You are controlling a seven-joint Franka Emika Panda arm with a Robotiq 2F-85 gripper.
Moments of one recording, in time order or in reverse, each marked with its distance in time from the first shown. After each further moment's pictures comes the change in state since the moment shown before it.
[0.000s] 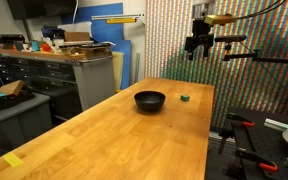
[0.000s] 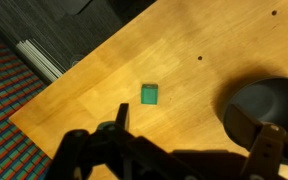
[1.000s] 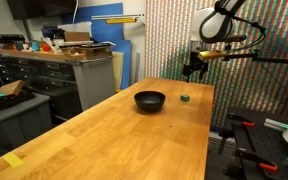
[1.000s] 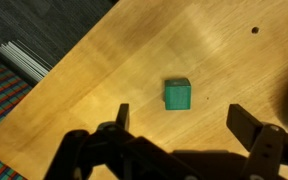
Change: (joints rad) arm -0.034 0.354 -0.133 -0.031 0.001 0.438 -0.050
